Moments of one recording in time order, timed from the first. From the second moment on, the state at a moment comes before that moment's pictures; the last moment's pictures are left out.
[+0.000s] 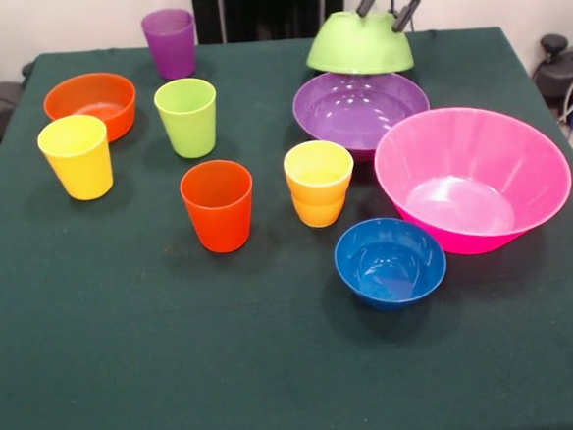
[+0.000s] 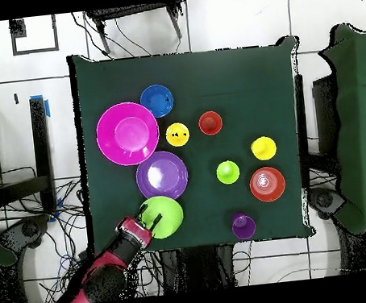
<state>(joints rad) 1.09 -0.03 -0.83 1.94 0.25 -0.10 3.11</state>
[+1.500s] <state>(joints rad) 1.08 -0.08 -0.77 2.05 0.36 -0.32 3.11</state>
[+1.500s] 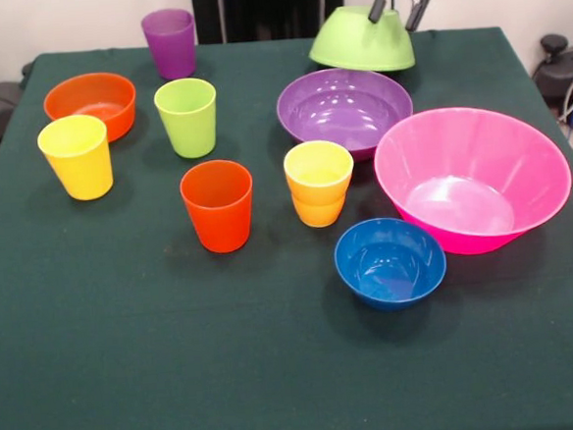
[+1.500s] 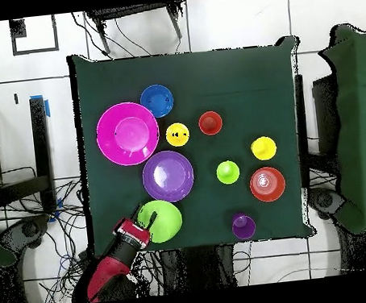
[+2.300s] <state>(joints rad) 1.06 -0.15 -0.73 2.08 0.36 -0.32 3.11</state>
